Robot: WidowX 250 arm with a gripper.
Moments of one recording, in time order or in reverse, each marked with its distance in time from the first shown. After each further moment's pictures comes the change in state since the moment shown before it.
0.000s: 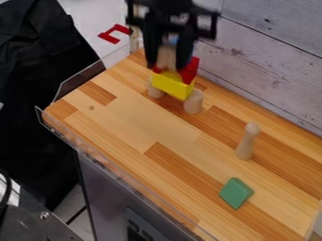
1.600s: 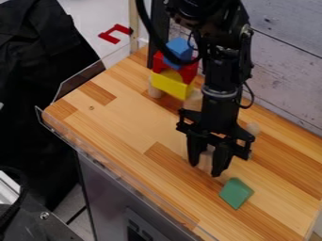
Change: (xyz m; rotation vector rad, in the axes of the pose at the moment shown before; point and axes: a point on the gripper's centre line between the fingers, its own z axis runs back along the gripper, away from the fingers) arm -0.028 -0.068 -0.115 -0.105 0.127 -0.392
